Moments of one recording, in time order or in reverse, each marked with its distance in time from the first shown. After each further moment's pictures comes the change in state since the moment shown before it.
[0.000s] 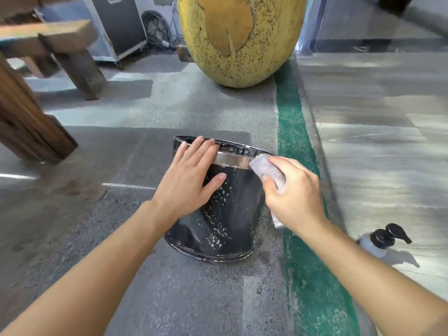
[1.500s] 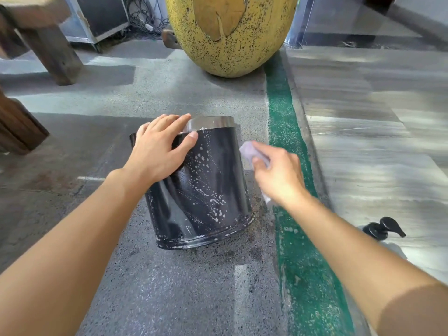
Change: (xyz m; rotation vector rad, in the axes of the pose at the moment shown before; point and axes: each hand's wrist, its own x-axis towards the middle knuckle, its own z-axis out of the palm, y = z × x) left_hand 0.034 -0.050 0.015 -0.226 0.061 -0.265; right_hand 0.034 0.019 0.037 0.003 -0.248 0.212
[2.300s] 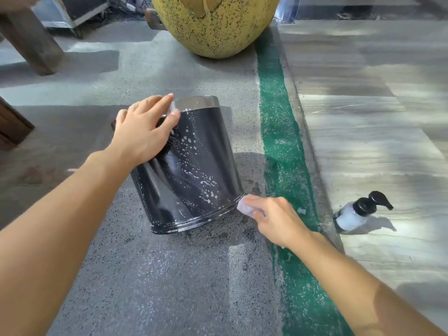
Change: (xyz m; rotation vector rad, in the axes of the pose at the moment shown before) left_hand 0.009 0.002 -0.001 0.038 -0.099 -0.085; right_hand -0.084 0.081 0.026 -0.194 -0.439 0.010
